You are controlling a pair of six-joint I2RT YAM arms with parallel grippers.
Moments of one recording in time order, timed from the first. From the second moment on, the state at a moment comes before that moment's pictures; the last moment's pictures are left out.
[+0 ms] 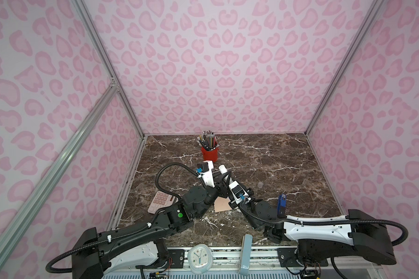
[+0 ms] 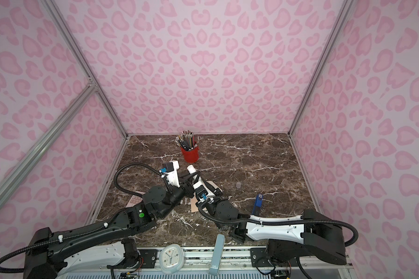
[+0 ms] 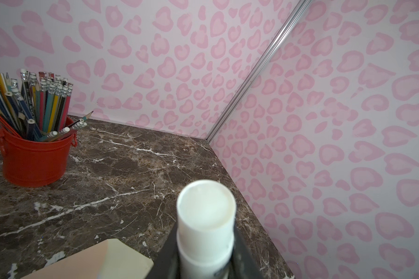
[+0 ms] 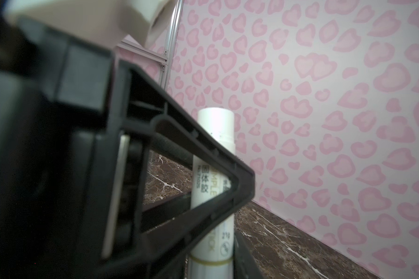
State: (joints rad) left arm -1.07 1.05 0.69 0.33 -0.43 -0.60; right arm 1.24 1.27 0.56 0.81 0.70 -0.31
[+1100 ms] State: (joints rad) left arm -1.07 1.04 0.69 0.36 -0.41 -0.60; right arm 1.24 1.22 0.57 0.70 0.68 -0.26
